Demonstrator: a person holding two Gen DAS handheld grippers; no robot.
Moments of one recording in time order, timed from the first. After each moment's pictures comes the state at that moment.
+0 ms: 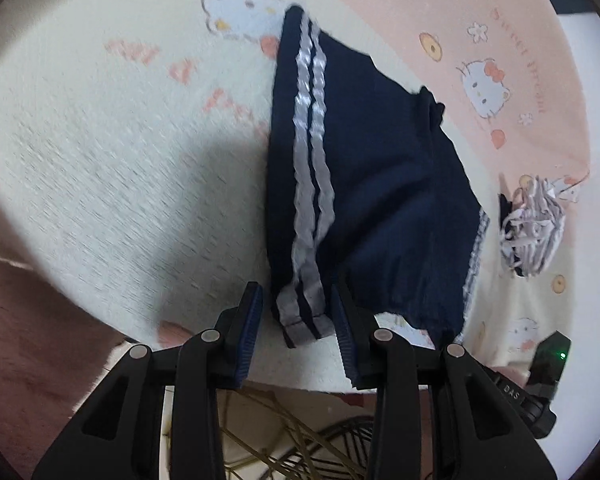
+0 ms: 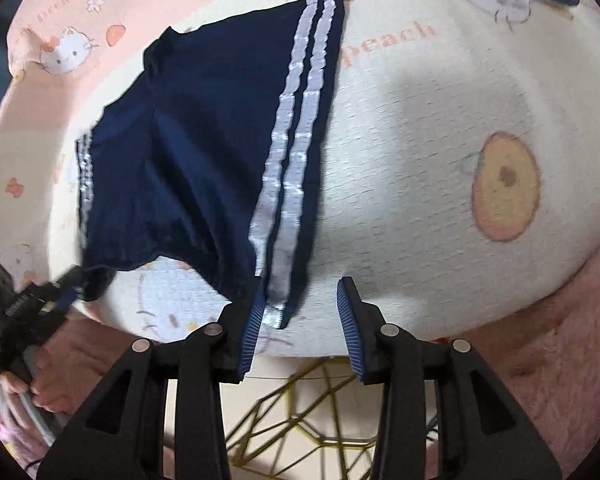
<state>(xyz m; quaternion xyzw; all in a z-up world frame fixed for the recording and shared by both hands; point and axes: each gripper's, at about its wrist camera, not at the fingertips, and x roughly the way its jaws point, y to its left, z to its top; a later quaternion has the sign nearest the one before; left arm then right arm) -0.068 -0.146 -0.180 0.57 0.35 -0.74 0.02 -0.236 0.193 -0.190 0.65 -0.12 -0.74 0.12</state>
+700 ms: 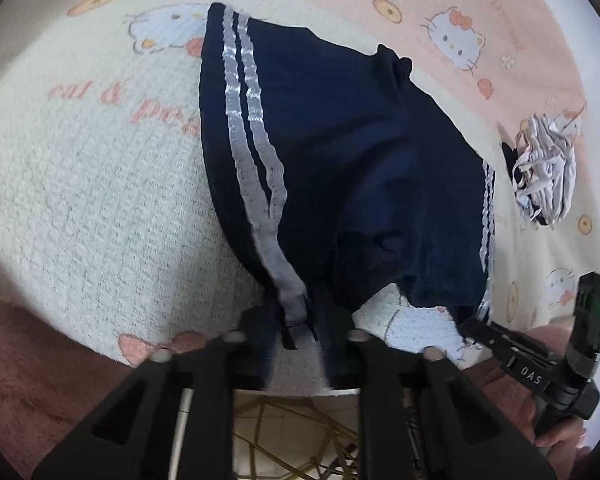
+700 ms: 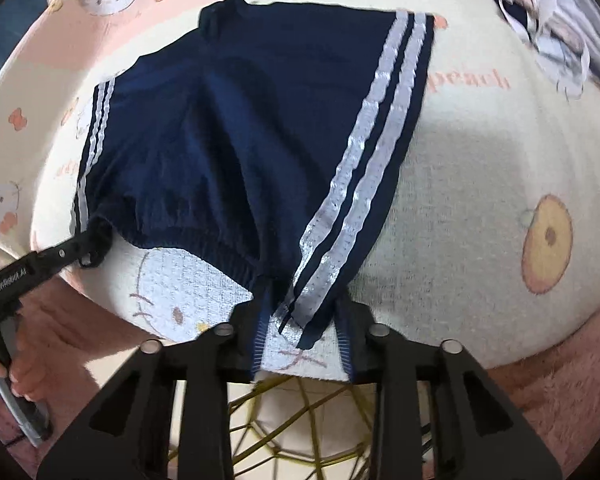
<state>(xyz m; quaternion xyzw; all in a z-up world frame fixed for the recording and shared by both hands) -0.087 -0.113 -0.176 0.57 0.24 -0.79 0.00 -0.222 0.164 -0.180 0.62 0.00 -0.76 0.17</state>
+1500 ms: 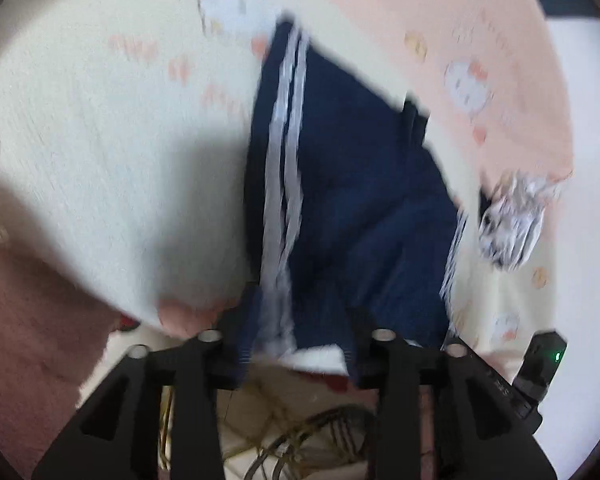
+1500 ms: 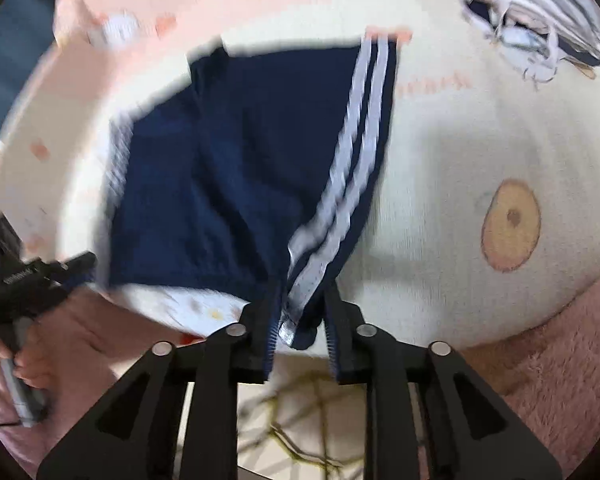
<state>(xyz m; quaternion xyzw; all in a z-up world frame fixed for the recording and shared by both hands) -0.079 -0.179 -0.160 0.55 0.35 -0.76 0.01 -0.206 0.213 -0.140 0.59 -0.10 -0.78 0.18</state>
